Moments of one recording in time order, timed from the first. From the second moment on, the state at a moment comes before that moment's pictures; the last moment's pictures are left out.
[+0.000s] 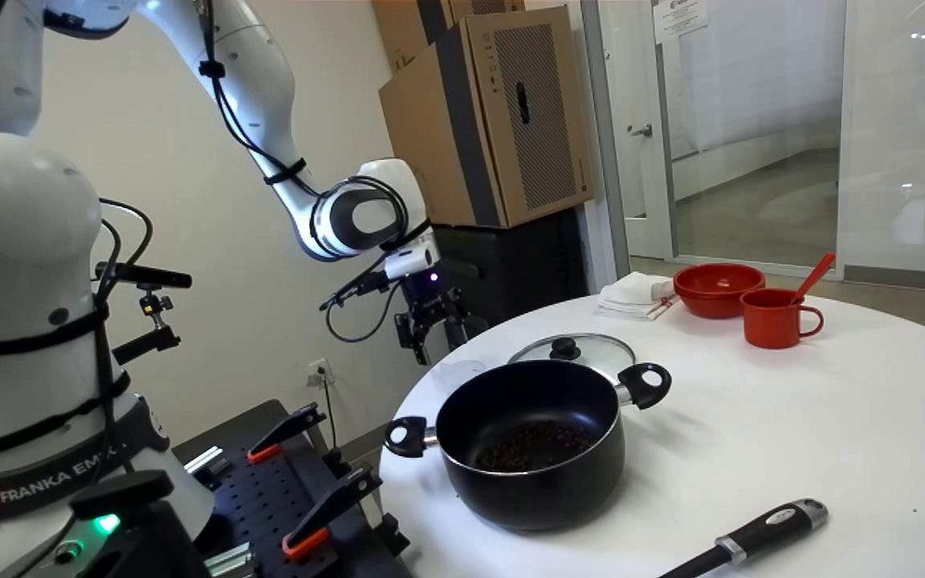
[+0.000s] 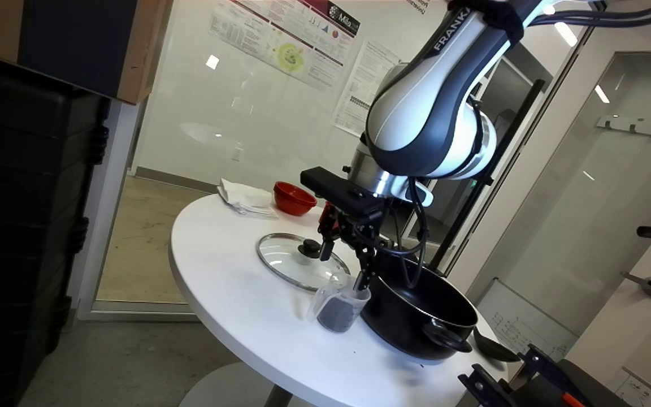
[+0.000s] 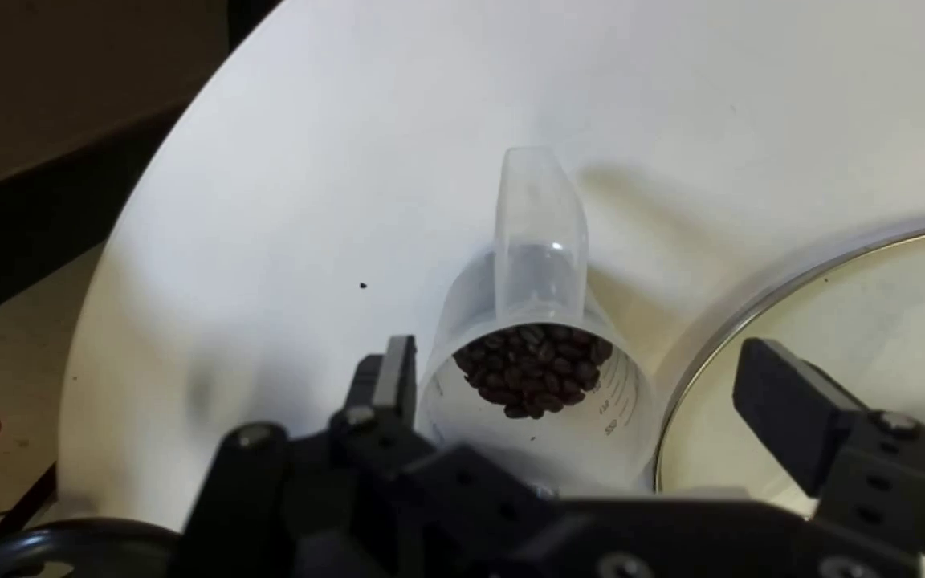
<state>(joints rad) 0.70 0.47 -0.39 -2.44 0.22 2.85 1.56</state>
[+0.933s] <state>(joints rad) 0.57 0.57 -0.28 -2.38 0.09 2.85 1.60</state>
